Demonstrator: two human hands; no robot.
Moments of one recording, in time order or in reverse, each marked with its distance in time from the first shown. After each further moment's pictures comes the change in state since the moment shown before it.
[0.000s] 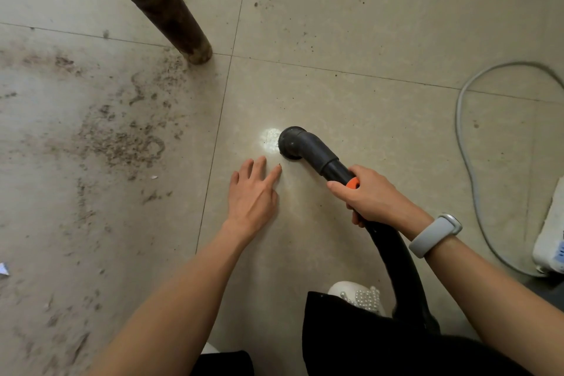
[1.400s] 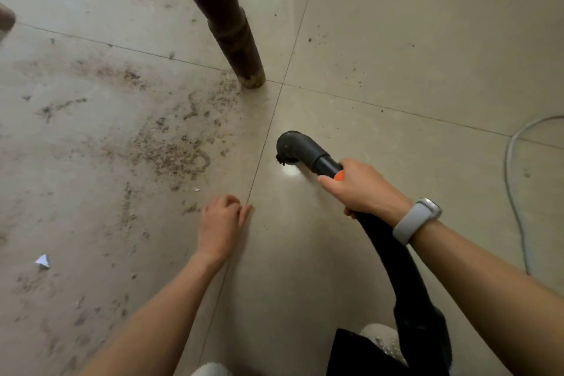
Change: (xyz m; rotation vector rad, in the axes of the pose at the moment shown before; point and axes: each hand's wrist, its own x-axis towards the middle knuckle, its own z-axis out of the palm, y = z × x) left_hand -0.040 -0.105 0.005 -0.196 0.252 -0.263; right_hand 0.035 -0.094 0.022 -0.270 0.017 -0.128
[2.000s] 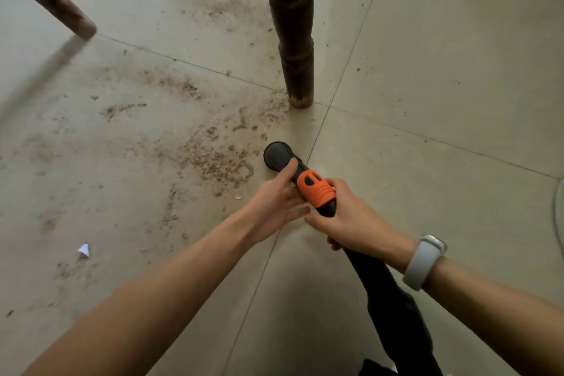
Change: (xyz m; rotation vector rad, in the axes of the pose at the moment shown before) left_hand 0.036 0.053 -0.094 -1.544 -0.539 -0.619; right_hand -0.025 -0.063 0.050 0.251 -0.080 -0.204
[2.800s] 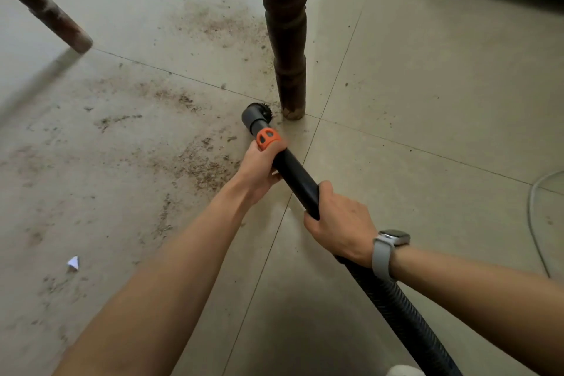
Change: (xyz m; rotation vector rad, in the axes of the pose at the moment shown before) left_hand 0.027 0.049 -0.005 -0.041 0.154 0.314; right_hand -0.002 -0.010 0.011 -0.655 0.241 -0.122
